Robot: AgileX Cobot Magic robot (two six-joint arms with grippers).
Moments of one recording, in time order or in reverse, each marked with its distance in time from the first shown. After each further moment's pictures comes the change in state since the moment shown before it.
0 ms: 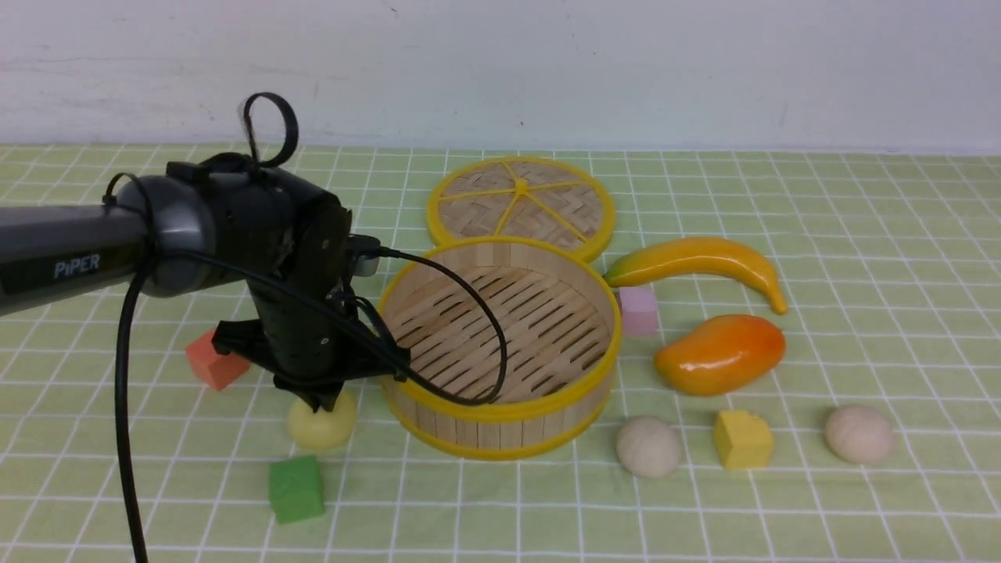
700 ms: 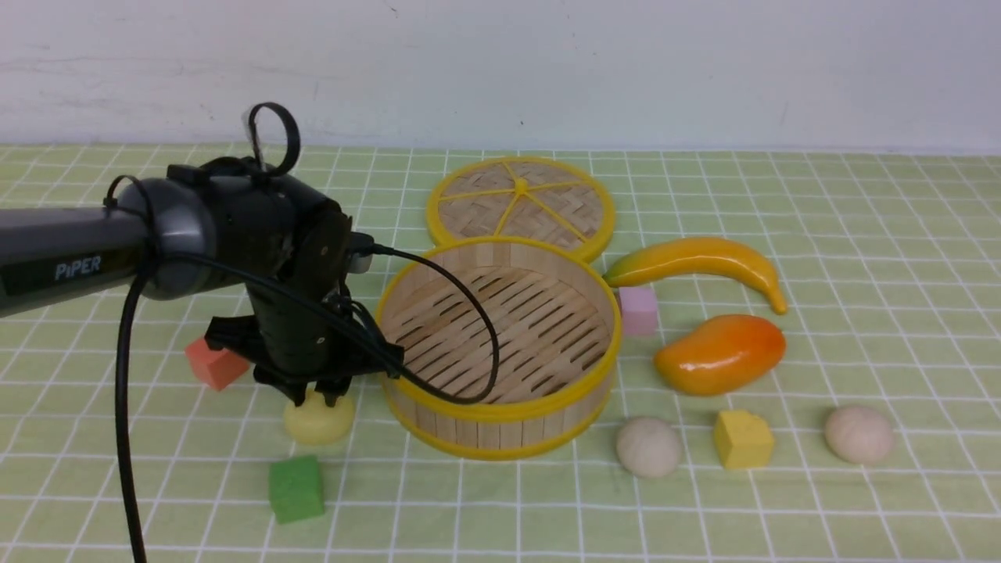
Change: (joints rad) right arm 0.000 0.000 0.000 0.000 0.000 0.000; left arm 0.000 0.006 0.007 0.067 -0.021 -0.056
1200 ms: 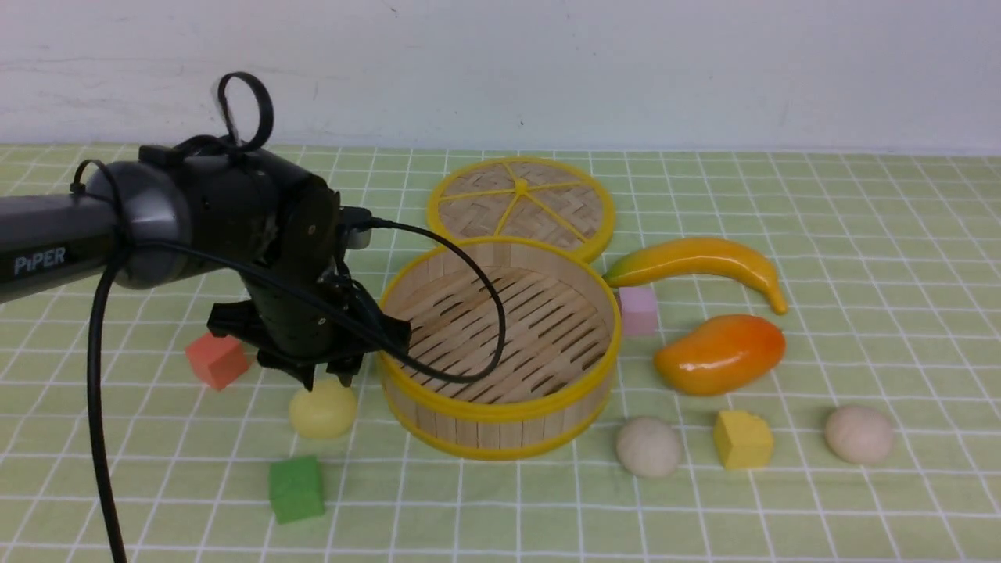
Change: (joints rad) right arm 0.000 0.000 0.000 0.000 0.000 0.000; left arm 0.000 -0.052 0.000 -0.052 -0.034 0.000
